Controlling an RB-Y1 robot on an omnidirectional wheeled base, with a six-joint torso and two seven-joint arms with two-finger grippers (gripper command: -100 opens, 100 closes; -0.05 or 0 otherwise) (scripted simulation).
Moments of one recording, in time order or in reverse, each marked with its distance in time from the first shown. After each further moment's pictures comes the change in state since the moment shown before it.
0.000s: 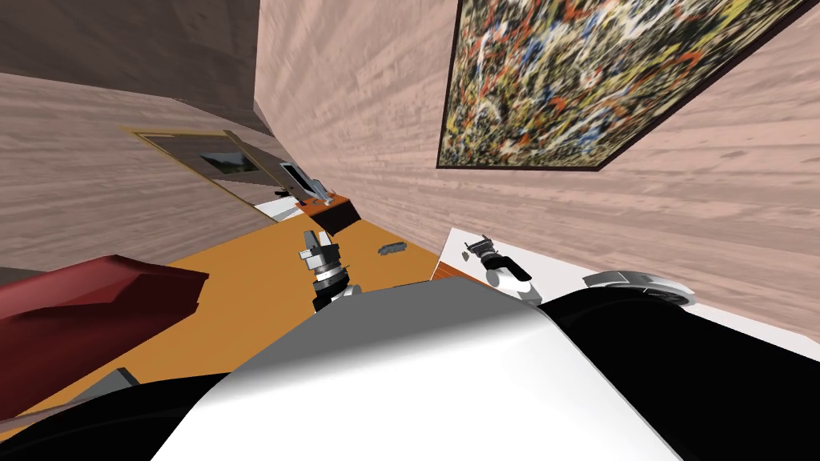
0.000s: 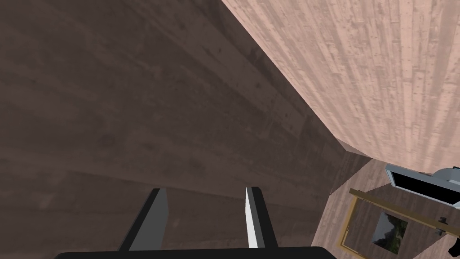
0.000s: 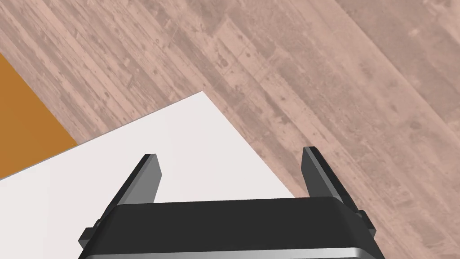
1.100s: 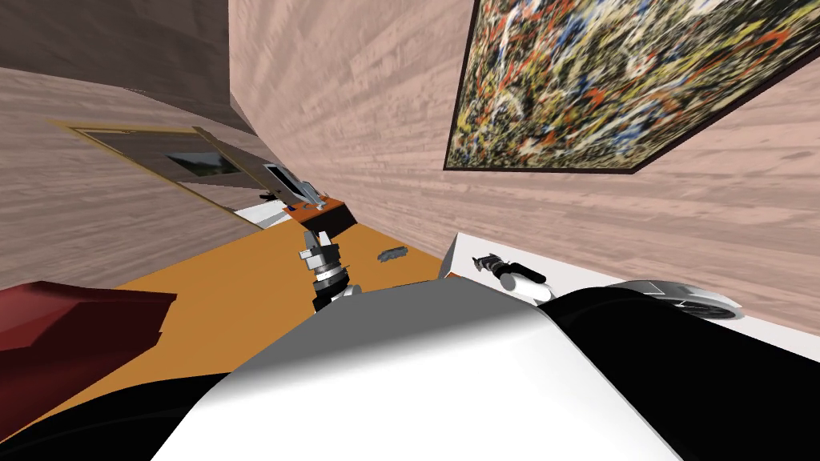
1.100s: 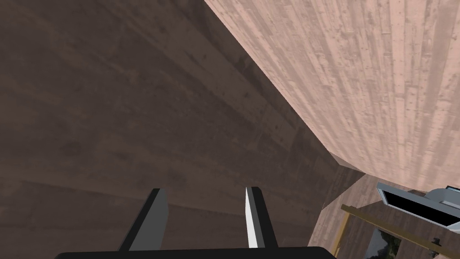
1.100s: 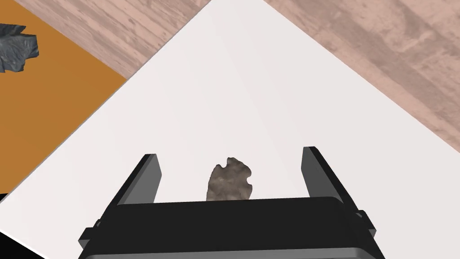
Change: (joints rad) left arm 0.000 0.000 0.000 0.000 0.000 0.000 0.000; right arm 0.034 -0.064 -0.101 0.143 -0.145 0.306 -0.195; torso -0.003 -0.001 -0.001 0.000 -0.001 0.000
